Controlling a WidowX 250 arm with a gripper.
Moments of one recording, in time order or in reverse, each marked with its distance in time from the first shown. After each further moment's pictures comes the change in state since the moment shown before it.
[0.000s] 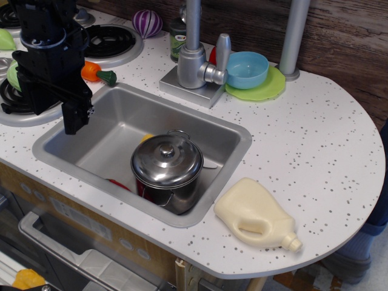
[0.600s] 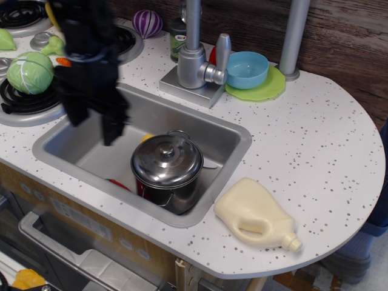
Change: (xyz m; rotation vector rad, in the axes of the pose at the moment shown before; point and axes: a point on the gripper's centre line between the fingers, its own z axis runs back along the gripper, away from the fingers) arm 0.028 -0.045 -0.015 -0.068 -0.019 -0.018
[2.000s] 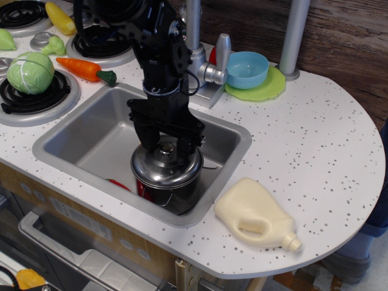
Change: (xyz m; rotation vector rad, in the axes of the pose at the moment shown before) arm 0.040 -0.058 -0.040 -0.087 -0.032 0.096
